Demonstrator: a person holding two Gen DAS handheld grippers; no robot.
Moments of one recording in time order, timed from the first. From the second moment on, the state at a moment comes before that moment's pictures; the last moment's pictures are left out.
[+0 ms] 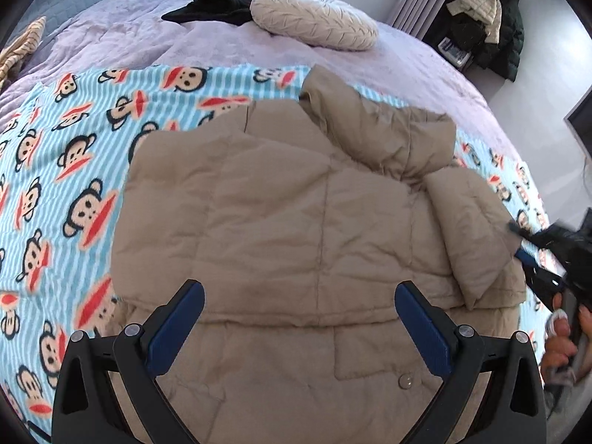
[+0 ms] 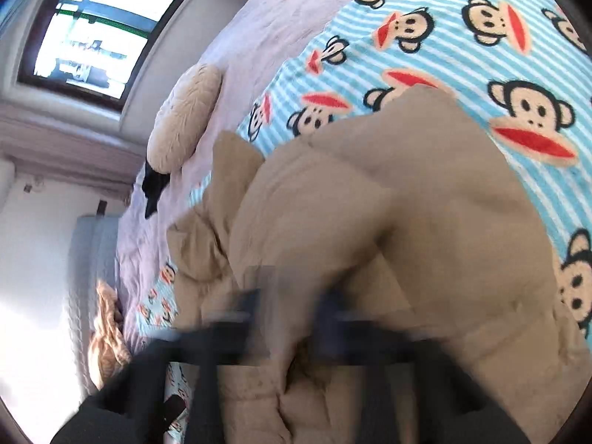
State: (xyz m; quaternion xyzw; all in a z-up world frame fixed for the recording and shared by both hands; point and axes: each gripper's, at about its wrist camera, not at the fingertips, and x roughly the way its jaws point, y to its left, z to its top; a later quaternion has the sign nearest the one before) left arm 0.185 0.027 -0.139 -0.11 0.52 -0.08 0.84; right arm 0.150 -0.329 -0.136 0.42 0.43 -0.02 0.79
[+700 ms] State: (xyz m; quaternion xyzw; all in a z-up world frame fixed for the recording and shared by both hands) left arm 0.221 0.047 -0.172 -0.32 0.53 -0.22 0.75; right arm 0.115 -0.238 -0.137 0.20 0.58 0.09 0.78
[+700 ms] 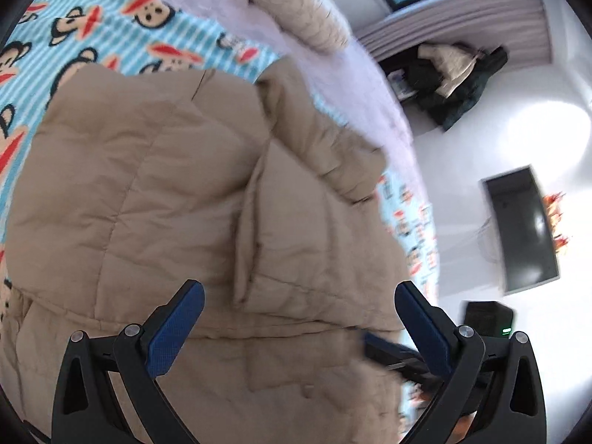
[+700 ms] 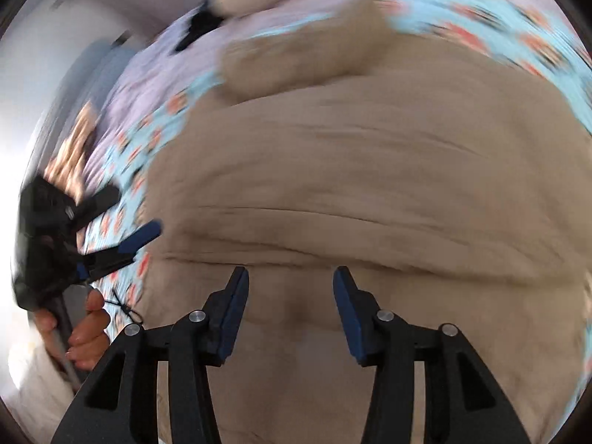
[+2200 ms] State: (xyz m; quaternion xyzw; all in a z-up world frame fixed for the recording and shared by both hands) left arm 0.243 -0.004 -0.210 -0.11 0.58 -0.10 0.80; right arm 0.121 -0.398 -0.166 0.19 0.55 -0.03 0.81
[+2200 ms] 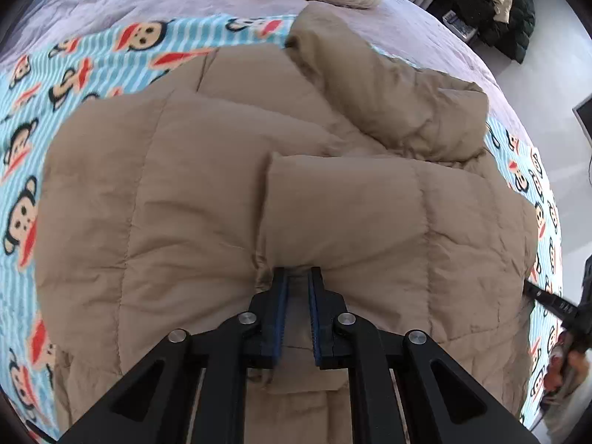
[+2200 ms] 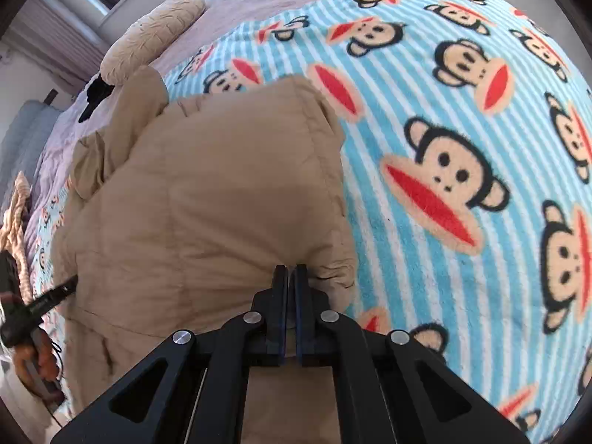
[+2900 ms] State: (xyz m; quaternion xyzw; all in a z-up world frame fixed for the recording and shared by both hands) left arm 0.178 0.009 -0.150 -0.03 0.57 -0.04 0.82; right arm 0.065 -0.376 -0.132 0.19 0.54 -0.07 0.82
